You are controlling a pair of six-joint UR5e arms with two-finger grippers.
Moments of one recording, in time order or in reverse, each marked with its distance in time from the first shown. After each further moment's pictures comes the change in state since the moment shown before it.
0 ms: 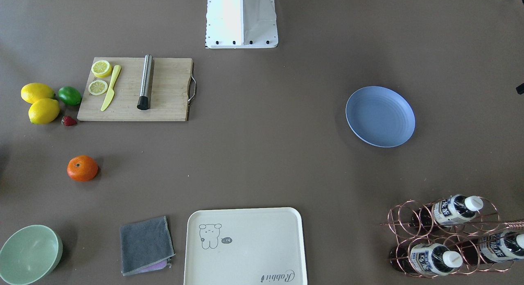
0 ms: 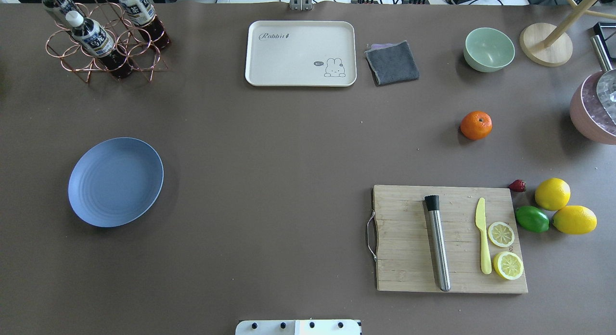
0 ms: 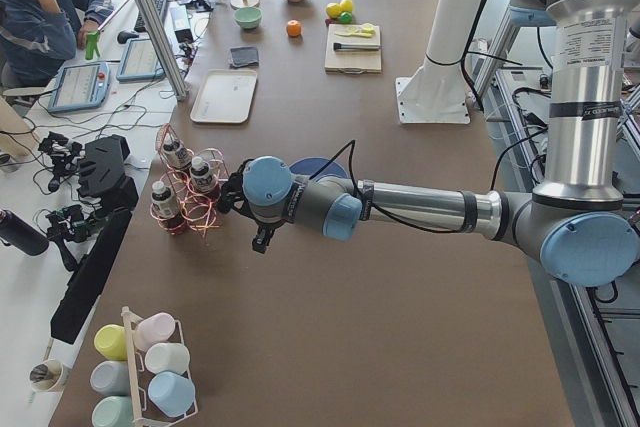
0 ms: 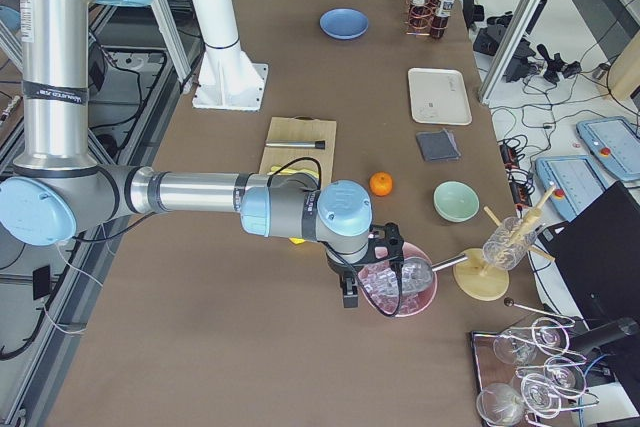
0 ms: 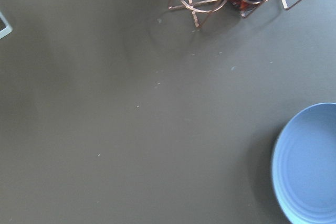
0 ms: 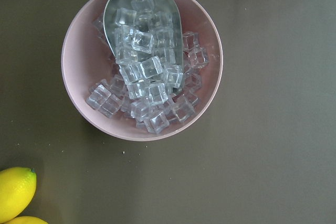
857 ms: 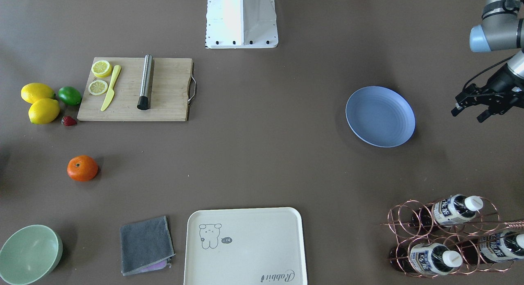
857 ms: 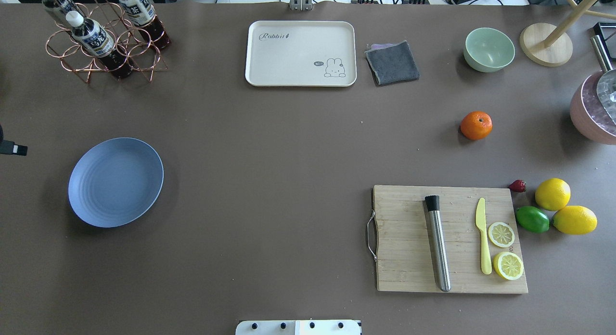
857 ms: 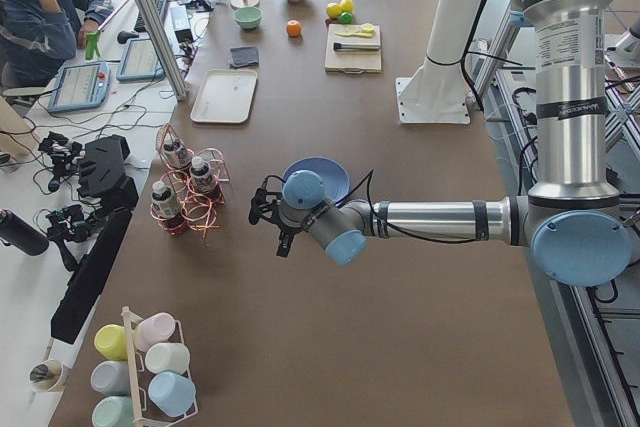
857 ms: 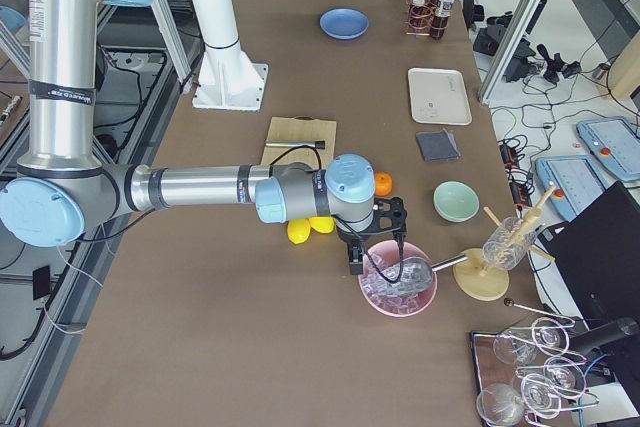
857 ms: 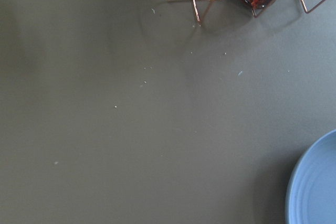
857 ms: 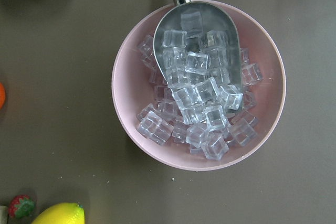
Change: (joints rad) left arm 0.454 0.084 0.192 -0.766 0.392 -0.743; right arm -0.149 -0.018 0.041 0.179 0.011 0.331
